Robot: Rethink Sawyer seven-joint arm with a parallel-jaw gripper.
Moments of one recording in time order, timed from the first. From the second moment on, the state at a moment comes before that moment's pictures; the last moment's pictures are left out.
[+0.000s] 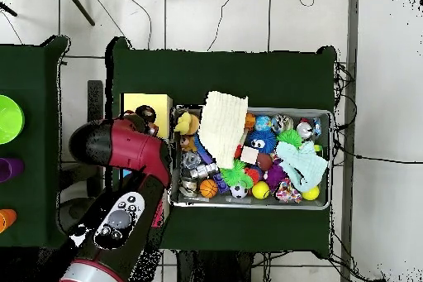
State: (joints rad) arm 0.44 -0.26 -0.52 1.40 0.62 0.39 2.01
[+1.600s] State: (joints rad) arm 0.44 -0.21 -0.59 1.29 0.62 0.62 2.01
